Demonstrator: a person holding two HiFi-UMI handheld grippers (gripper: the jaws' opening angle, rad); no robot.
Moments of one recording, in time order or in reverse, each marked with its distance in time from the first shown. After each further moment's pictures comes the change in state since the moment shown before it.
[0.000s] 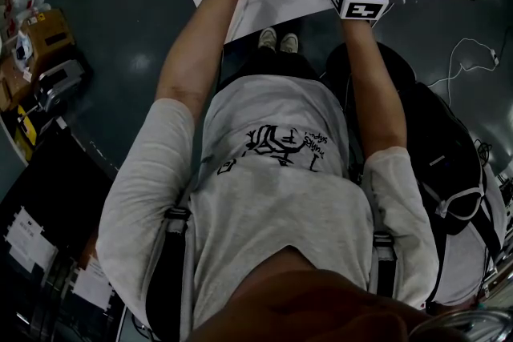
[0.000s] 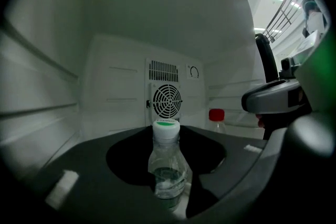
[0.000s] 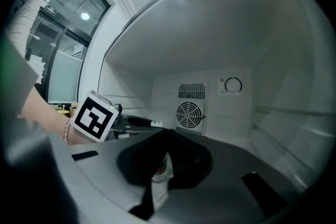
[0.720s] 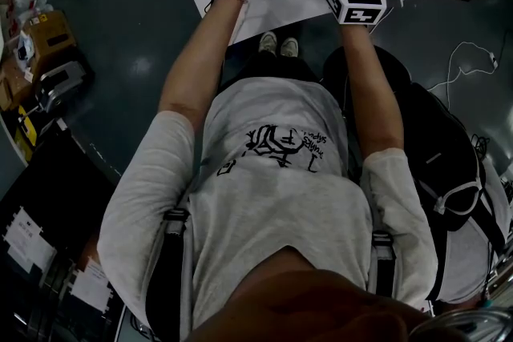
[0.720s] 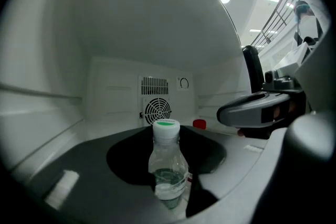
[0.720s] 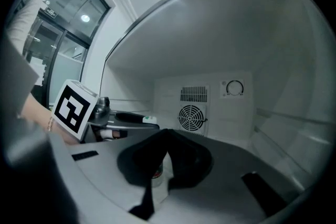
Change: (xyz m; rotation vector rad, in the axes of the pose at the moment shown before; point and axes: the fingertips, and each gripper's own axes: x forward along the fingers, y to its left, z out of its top) left arm -0.040 -0.022 0.026 0.009 -0.034 -0.016; right arm -0.007 0.008 0.018 0.007 -0.013 0.008
